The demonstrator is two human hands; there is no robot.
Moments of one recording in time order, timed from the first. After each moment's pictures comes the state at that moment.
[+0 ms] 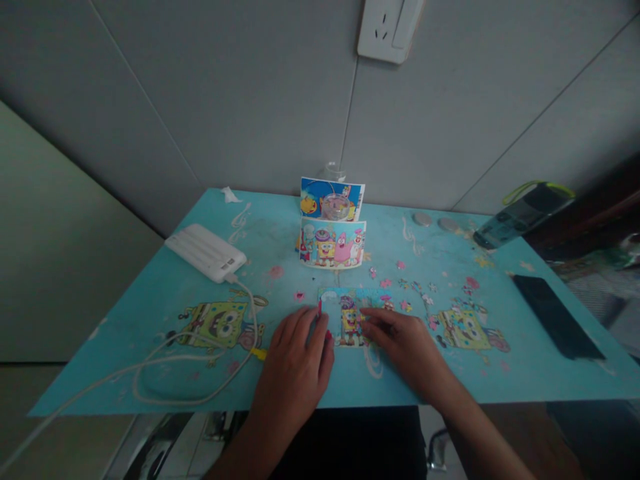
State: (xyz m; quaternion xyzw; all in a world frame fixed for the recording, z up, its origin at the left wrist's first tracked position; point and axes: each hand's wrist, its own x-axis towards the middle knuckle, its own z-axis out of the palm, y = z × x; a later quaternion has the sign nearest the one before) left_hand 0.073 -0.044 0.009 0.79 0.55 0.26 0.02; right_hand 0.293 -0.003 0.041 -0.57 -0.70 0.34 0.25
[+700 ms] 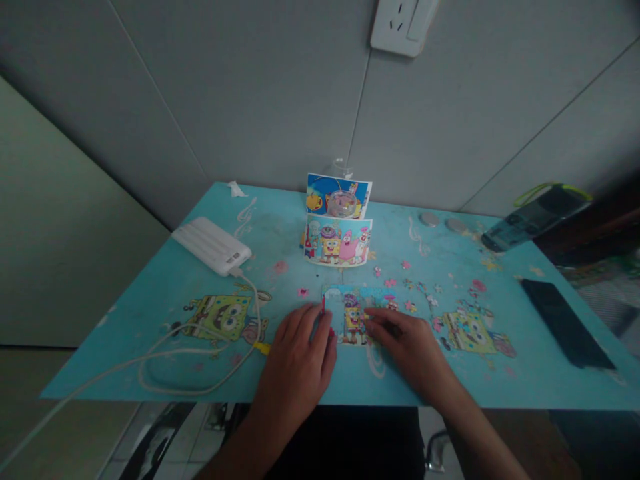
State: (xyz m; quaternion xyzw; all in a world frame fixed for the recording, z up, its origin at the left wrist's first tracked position) left_hand 0.073 -0.045 0.009 0.79 0.56 0.25 0.03; right_hand 0.295 -0.005 0.038 -0.57 -0.70 0.34 0.26
